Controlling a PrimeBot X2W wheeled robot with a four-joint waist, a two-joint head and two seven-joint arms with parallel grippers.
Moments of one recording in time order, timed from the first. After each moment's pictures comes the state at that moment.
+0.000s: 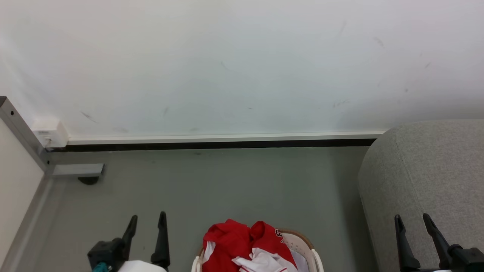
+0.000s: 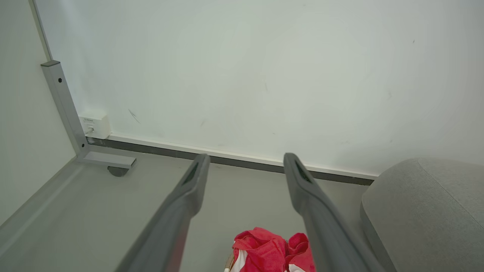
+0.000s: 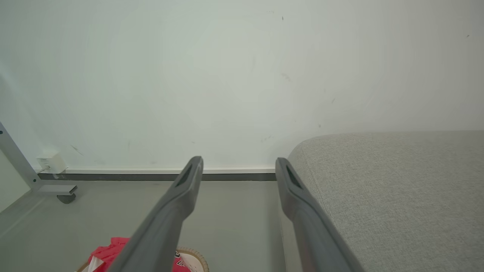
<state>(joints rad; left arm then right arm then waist) -0.06 0.07 -0.13 0.23 -0.27 0.06 -0.20 -0.05 -0.10 0.01 0.33 0.25 0.13 -0.26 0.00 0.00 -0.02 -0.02</state>
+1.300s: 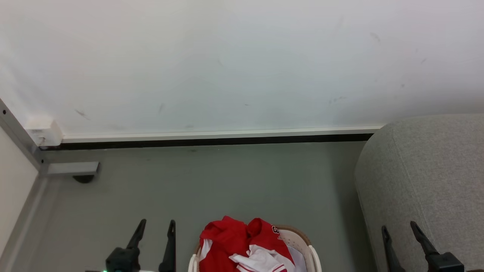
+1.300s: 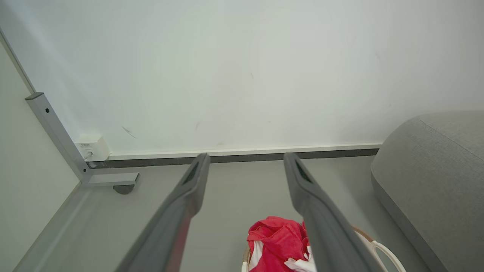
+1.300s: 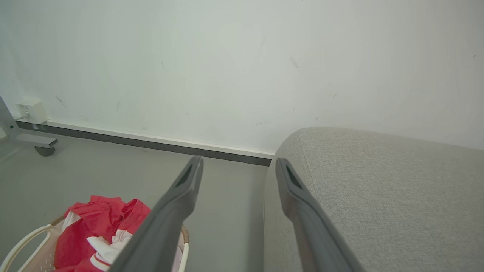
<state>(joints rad) -0.05 0.06 -0.11 0.30 -0.06 0.04 -0.26 -0.04 -0.05 -0.02 0.37 0.00 0.13 -0.26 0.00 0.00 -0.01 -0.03</state>
